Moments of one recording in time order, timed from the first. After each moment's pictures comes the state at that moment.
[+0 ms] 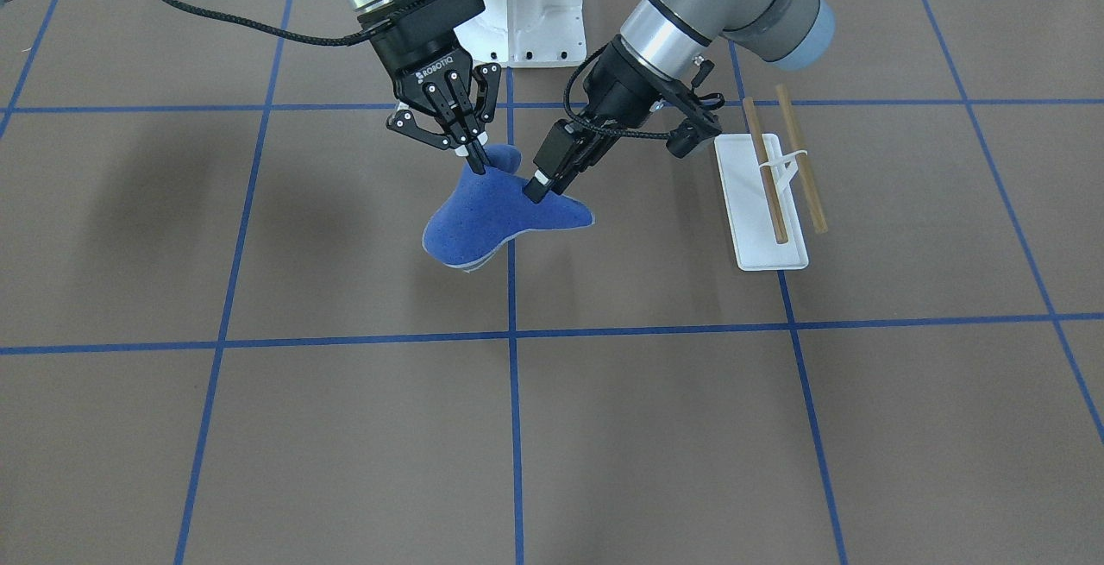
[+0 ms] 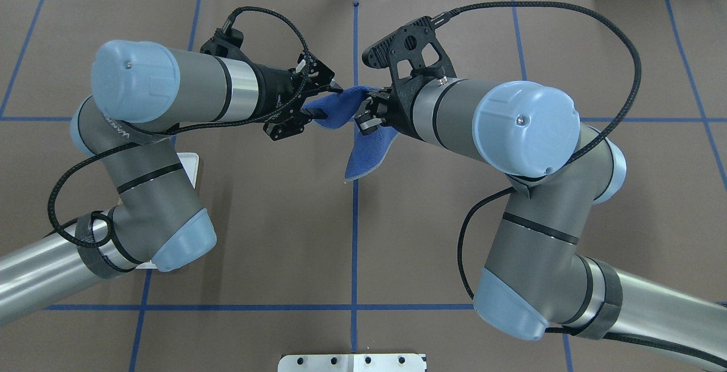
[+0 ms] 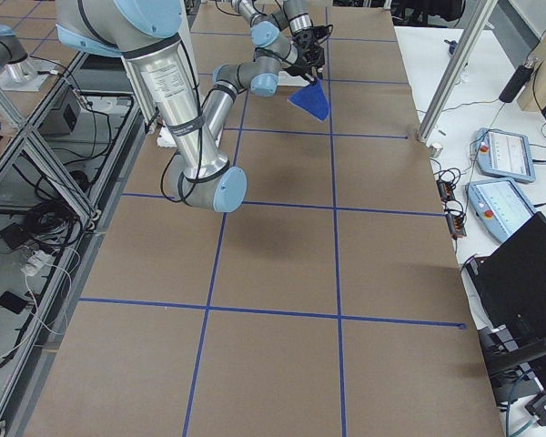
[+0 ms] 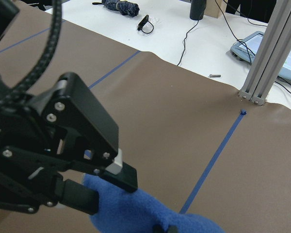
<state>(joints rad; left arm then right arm) -0.64 -2.17 -1.77 -2.23 -1.81 -2.13 0.52 -0.99 1.96 -1.22 1.49 0.64</state>
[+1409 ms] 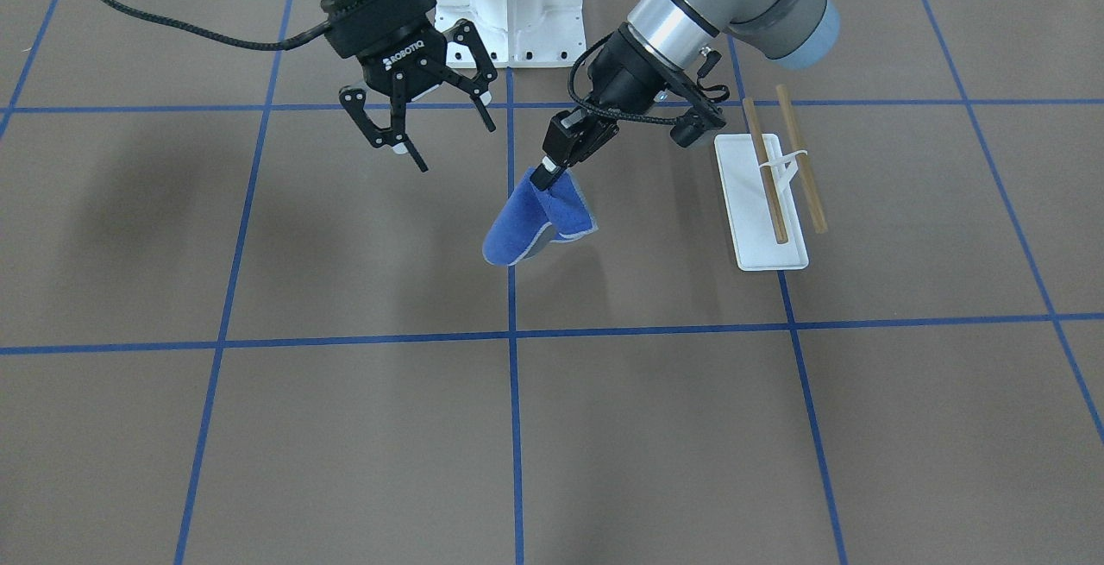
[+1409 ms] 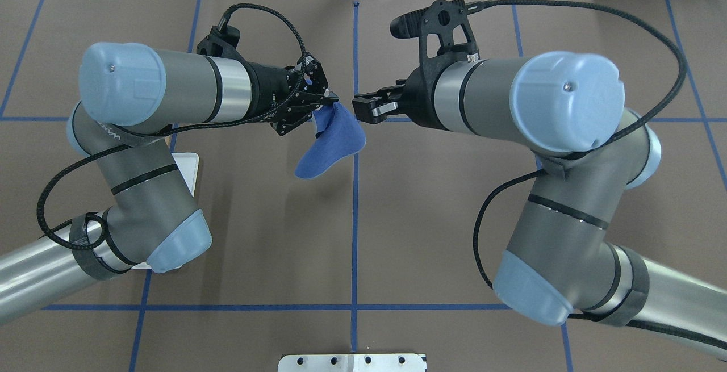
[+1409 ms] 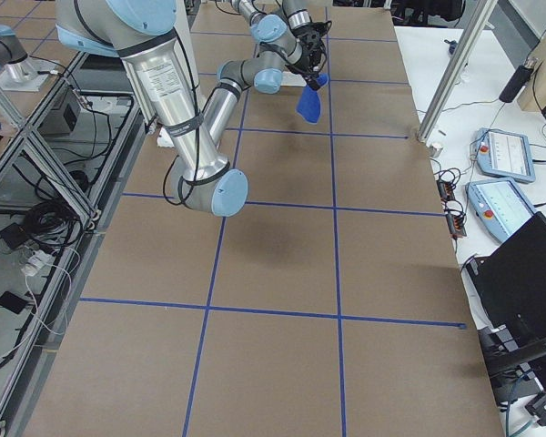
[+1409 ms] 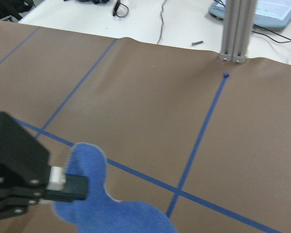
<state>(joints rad) -0.64 -2.14 -1.79 -2.28 -1.81 -2.11 0.64 -1.01 2.01 -1.34 1.70 0.87</state>
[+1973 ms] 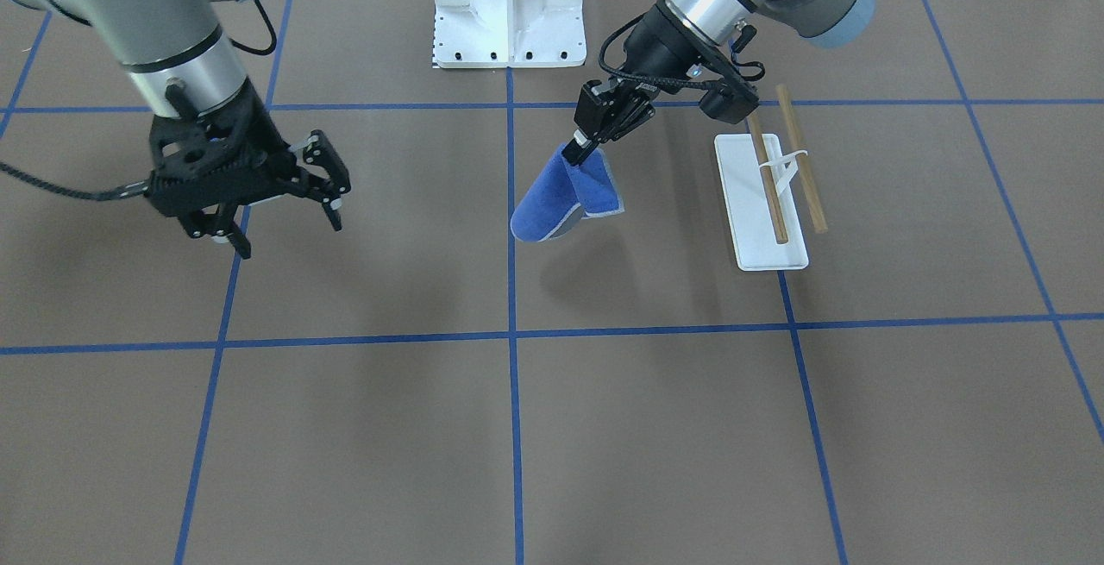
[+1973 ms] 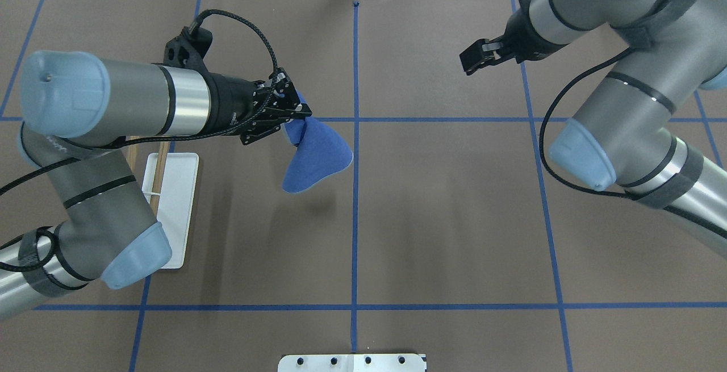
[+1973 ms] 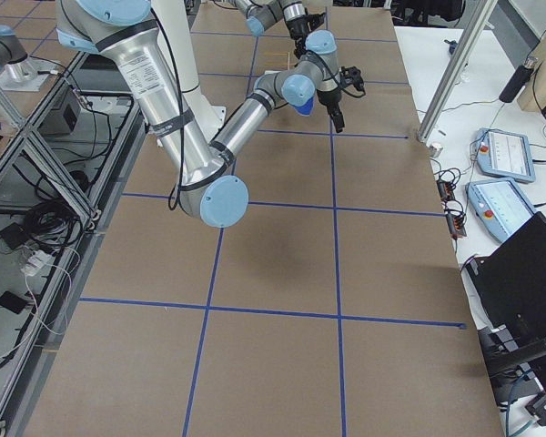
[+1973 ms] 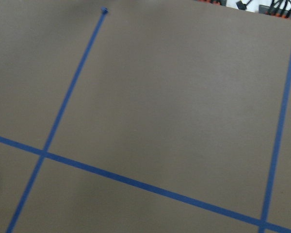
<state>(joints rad) -0.66 -2.02 -1.91 -2.27 -1.88 -1.89 0.92 -1.06 1.86 -1.55 2.02 0.67</state>
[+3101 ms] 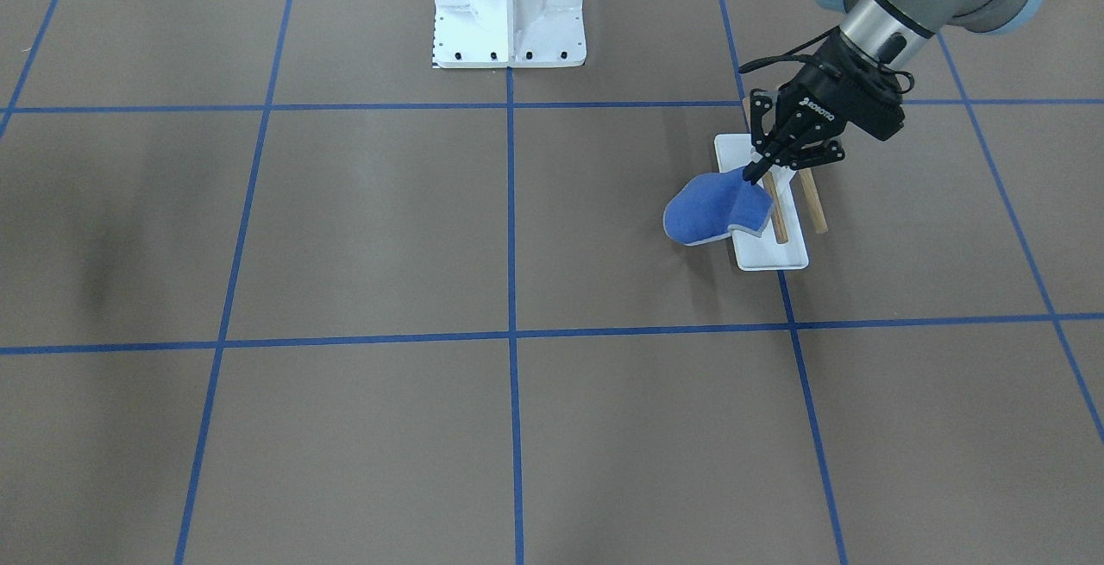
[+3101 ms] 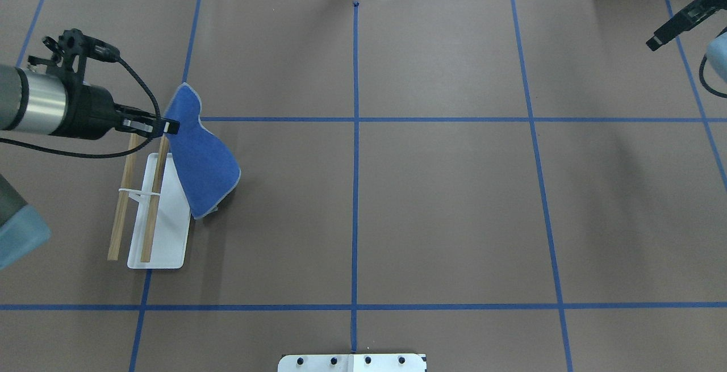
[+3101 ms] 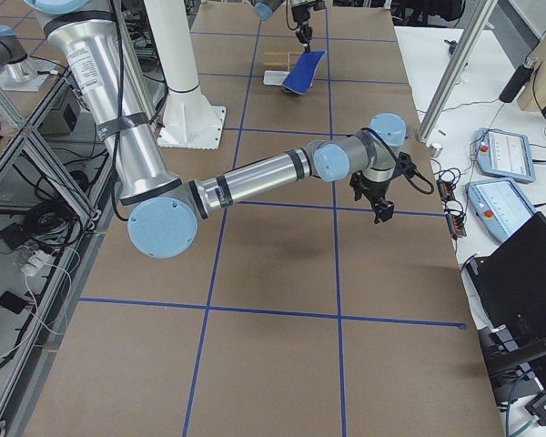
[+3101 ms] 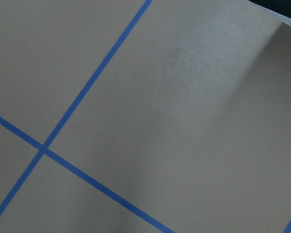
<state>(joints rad) -0.89 -1.71 -1.93 -2.28 -2.13 -0.76 1.35 -1.21 1.54 -1.54 2.31 -0.17</state>
